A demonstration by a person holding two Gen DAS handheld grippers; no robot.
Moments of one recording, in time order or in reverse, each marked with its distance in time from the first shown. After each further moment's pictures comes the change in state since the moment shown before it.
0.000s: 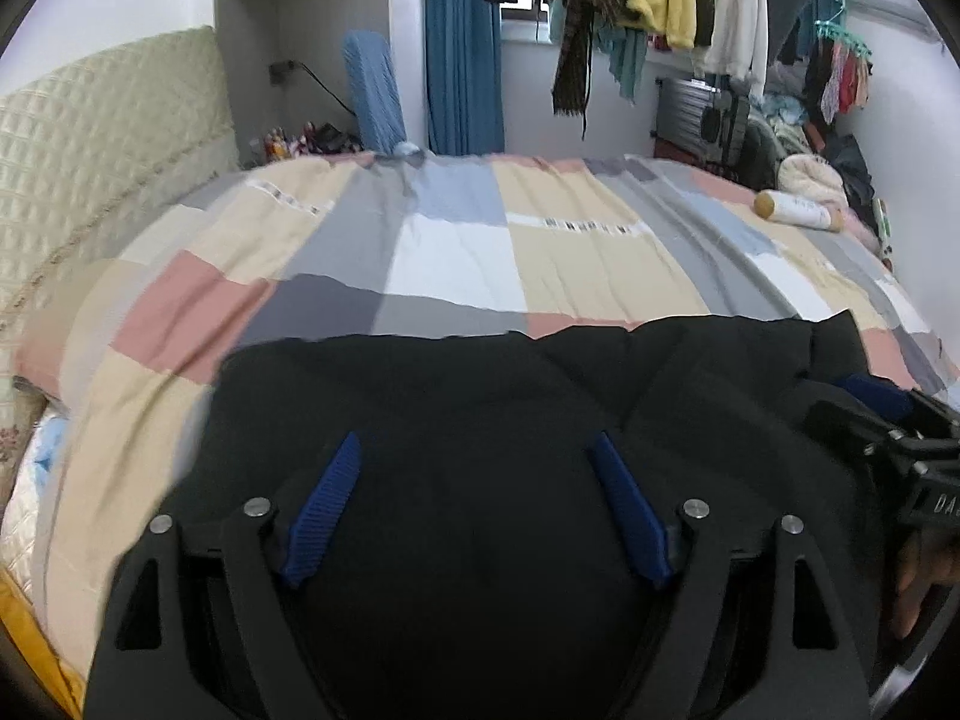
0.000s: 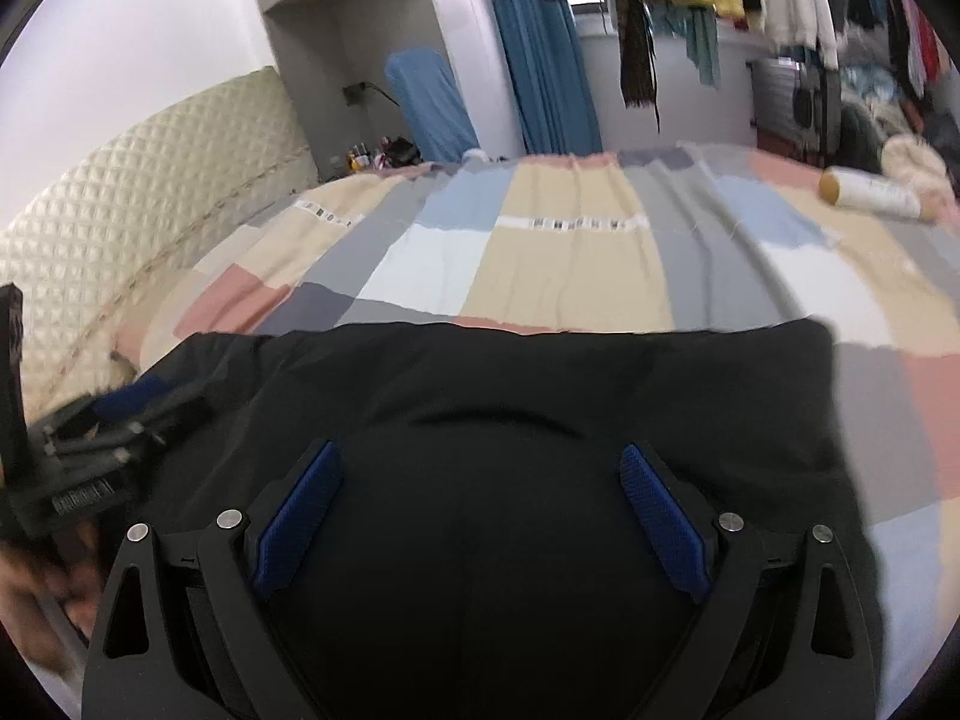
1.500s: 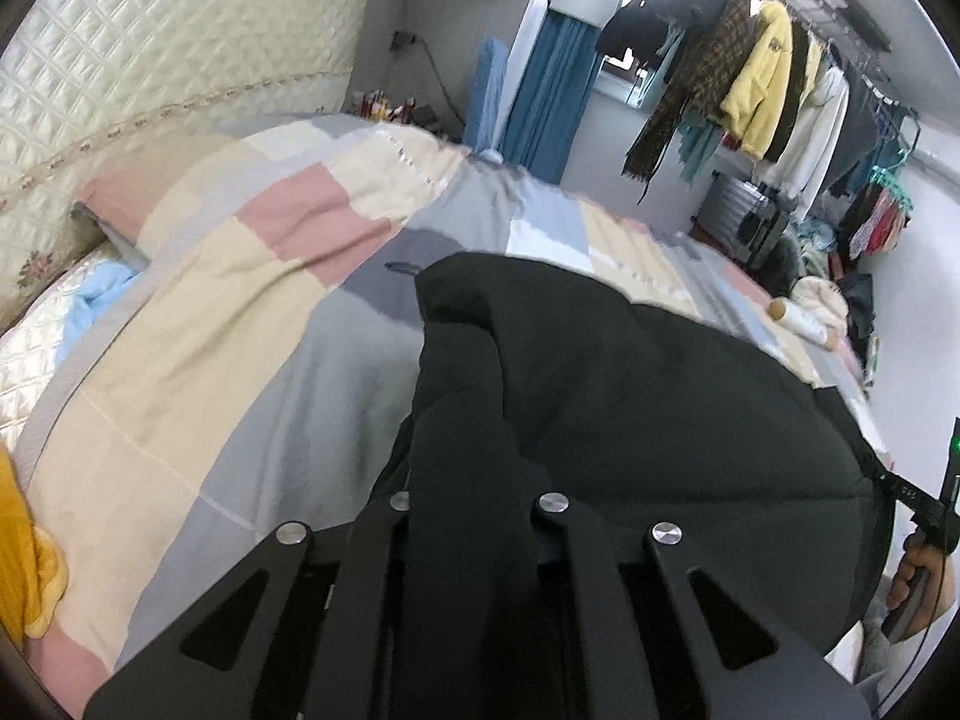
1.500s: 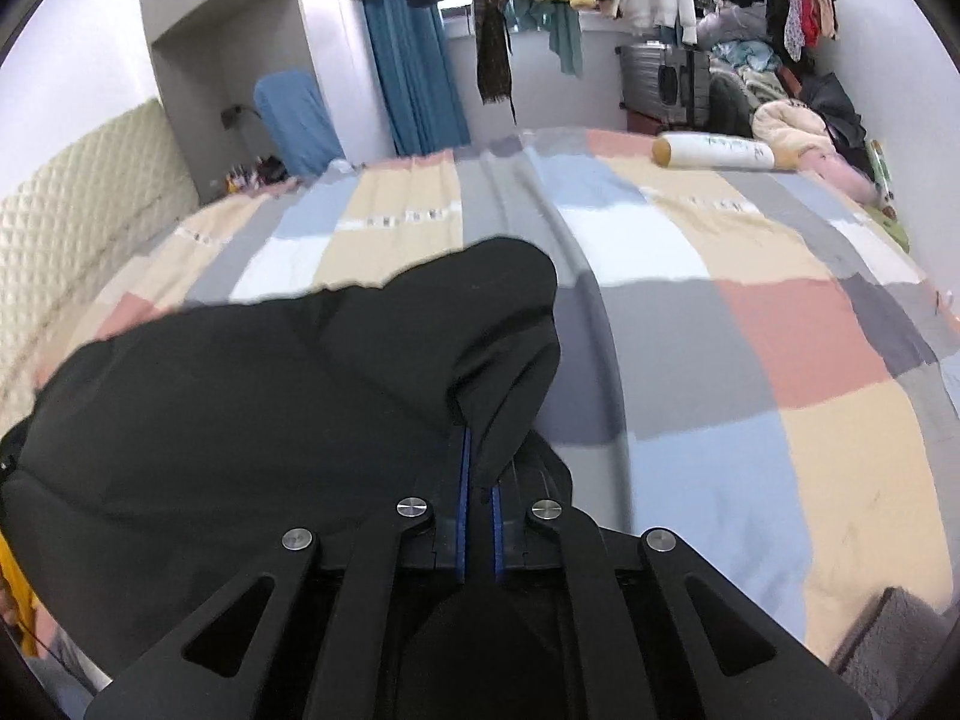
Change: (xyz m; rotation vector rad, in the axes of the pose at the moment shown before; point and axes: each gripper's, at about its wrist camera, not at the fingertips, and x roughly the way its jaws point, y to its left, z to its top) left arm -0.076 0.124 -0.076 -0.326 -0.029 -0.052; right arm -0.070 -0.086 -0.041 0.147 0.034 -0.258
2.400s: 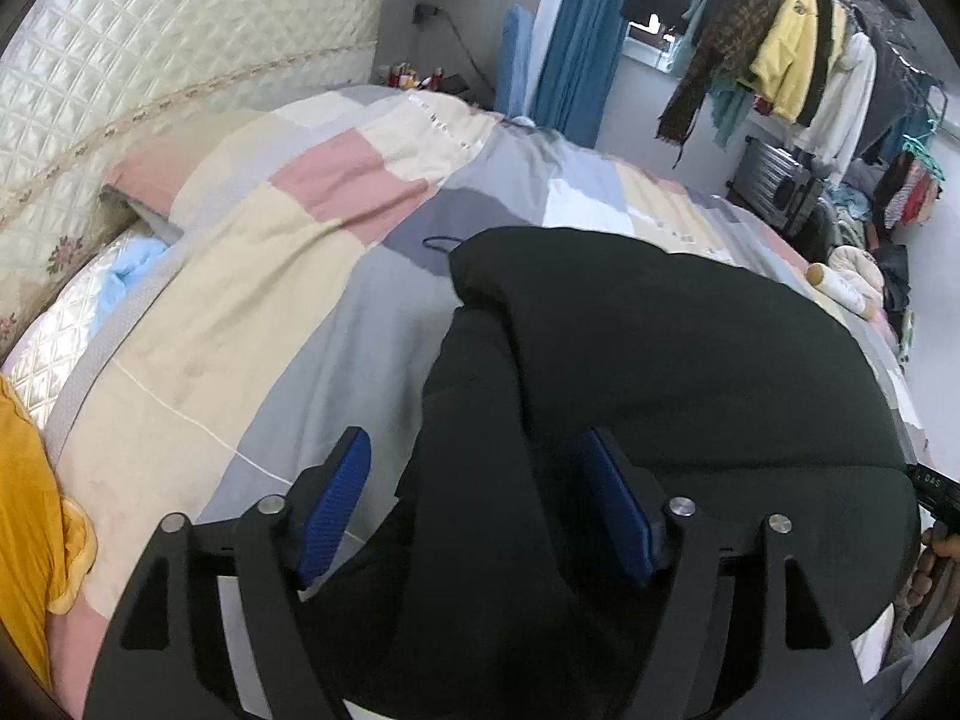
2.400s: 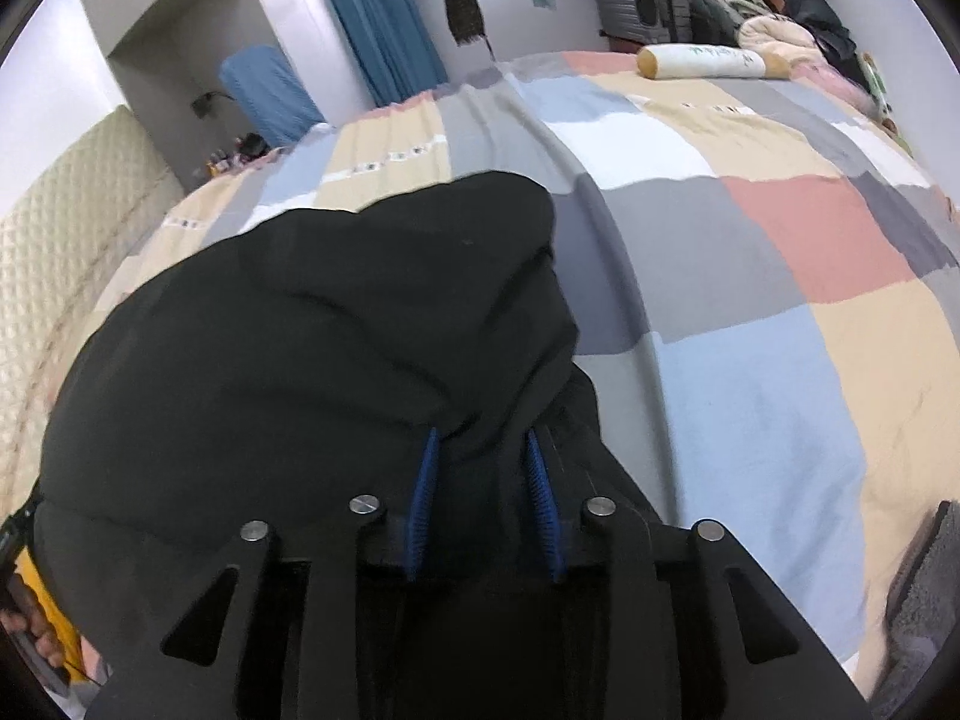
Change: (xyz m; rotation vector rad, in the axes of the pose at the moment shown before) left arm 0.005 0.003 -0.014 0.024 0.061 0.092; right arm 0.016 -0.007 -0.020 0.119 0.115 0.046
